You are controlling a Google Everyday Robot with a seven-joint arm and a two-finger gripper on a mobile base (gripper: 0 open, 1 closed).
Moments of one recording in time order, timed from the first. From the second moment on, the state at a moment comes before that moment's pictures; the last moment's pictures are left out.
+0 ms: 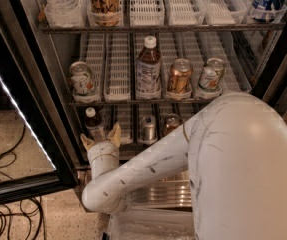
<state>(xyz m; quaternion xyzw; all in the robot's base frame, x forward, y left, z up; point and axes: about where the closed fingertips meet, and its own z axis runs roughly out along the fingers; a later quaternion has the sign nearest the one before) 0.623 0.136 0.644 -0.14 0.74 0.02 0.65</state>
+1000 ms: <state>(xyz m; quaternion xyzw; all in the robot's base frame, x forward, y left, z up) 0.656 0.145 0.643 -0.14 0.73 0.01 0.67</state>
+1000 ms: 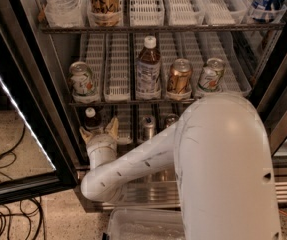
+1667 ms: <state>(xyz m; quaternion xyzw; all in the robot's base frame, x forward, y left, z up) 0.672 0.153 0.639 -0.15 0.73 0.02 0.67</state>
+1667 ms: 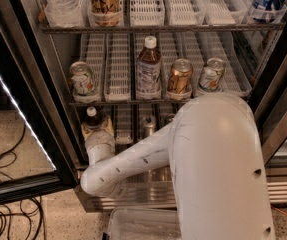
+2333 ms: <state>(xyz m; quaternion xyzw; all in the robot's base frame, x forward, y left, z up) 0.669 0.150 0.643 -0.13 0.72 0.01 0.68</state>
